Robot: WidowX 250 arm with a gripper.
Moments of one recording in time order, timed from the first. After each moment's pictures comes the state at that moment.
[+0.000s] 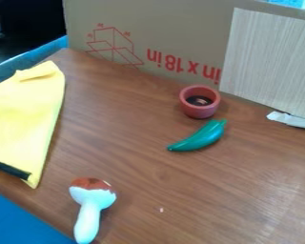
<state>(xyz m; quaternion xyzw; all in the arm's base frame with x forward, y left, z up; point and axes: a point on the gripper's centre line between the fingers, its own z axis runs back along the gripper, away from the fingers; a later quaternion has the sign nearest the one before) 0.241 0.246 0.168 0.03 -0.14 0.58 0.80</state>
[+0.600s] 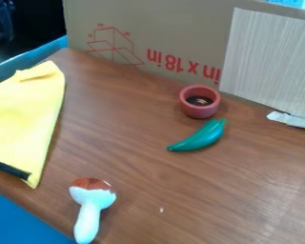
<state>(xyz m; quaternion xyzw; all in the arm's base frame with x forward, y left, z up) 0.270 0.266 0.143 0.00 -0.11 0.56 0.82</state>
